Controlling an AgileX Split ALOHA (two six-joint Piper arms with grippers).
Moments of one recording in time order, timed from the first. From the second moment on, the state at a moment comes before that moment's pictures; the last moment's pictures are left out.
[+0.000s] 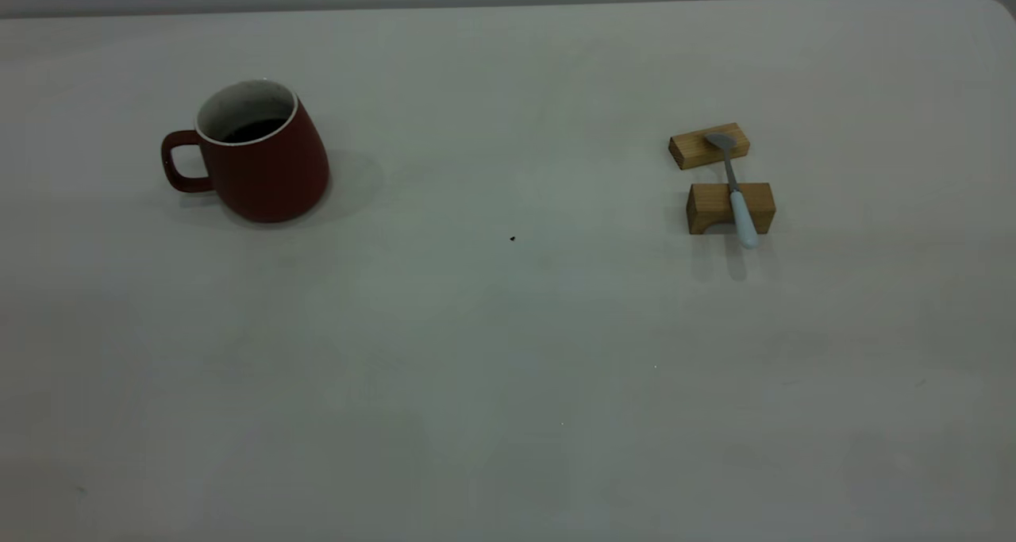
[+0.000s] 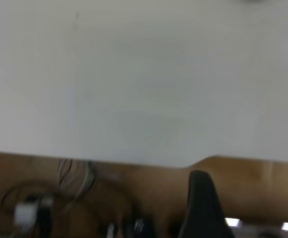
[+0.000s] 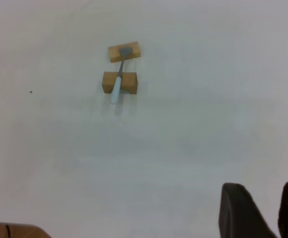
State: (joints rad) left arm 0.05 0.49 -0.56 0.05 1.06 -0.07; right arm 0.11 0.02 -0.47 0.01 1.14 0.03
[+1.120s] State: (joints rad) left arm 0.05 2.22 -1.46 -0.02 0.70 1.01; right arm 0.11 0.02 -0.47 0.01 1.14 0.03
